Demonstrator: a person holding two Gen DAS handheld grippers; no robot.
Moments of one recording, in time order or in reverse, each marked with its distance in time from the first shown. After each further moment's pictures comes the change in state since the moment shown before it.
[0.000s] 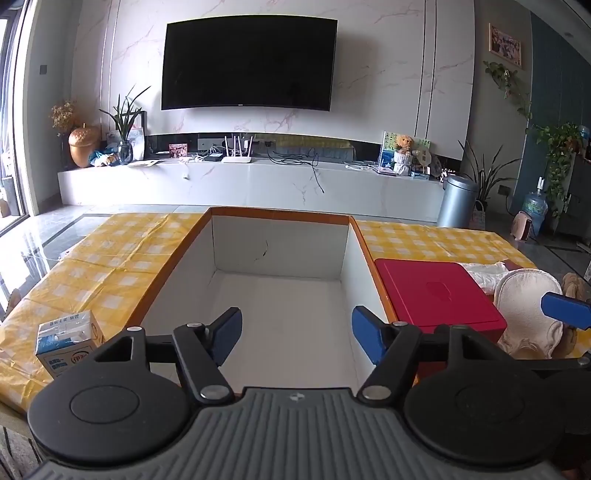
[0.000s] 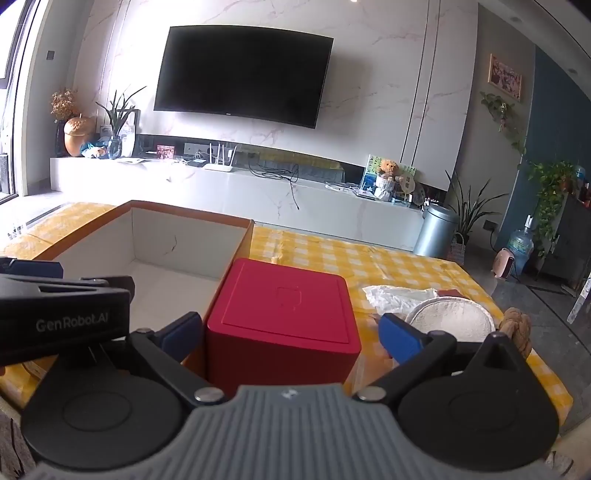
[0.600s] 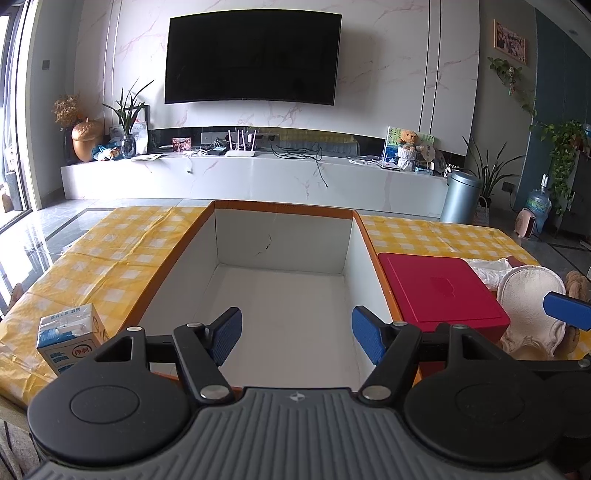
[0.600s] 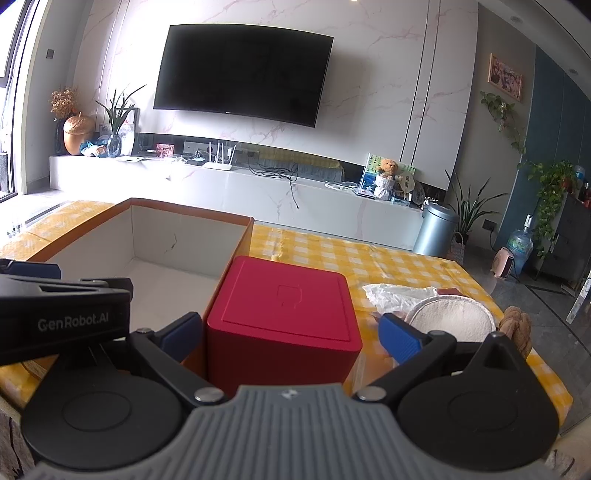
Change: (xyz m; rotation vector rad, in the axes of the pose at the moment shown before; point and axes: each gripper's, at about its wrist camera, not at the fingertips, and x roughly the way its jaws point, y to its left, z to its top) left arm 0.003 0.003 -0.002 -0.012 0.020 0.007; right arm 0.001 -0.004 -0.001 0.003 0.008 0.000
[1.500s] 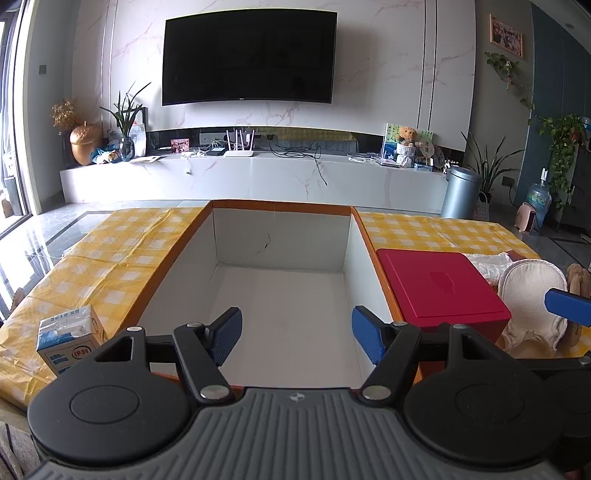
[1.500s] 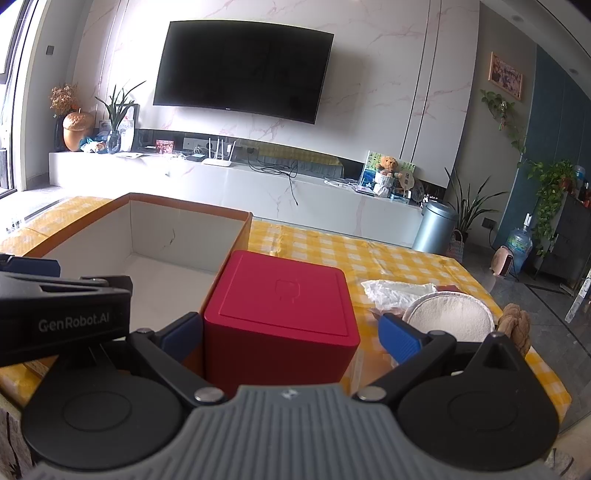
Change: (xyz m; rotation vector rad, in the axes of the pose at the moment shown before) left arm 0.001 -0.003 -0.002 0.018 0.004 0.004; right arm 0.000 -0.001 -0.001 -0.002 0.011 -0.003
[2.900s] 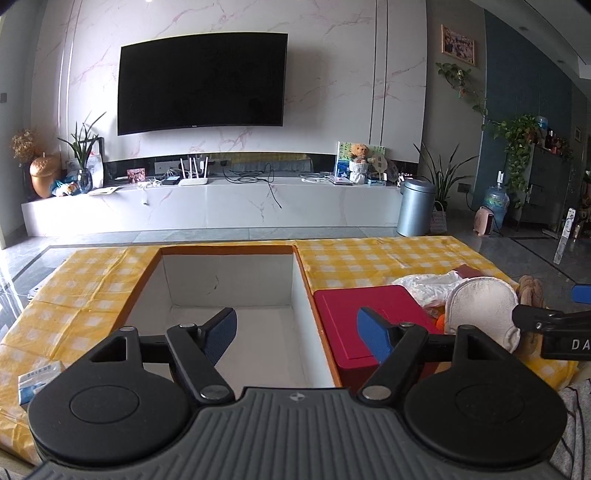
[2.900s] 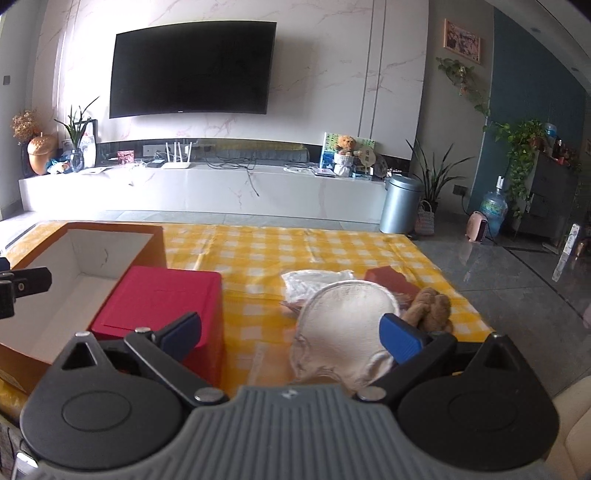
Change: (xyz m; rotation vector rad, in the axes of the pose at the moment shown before) left arm -0.013 -0.027 0.030 0.082 -0.057 -0.146; right arm -0.021 -0.129 0.017 0.127 0.061 -0.069
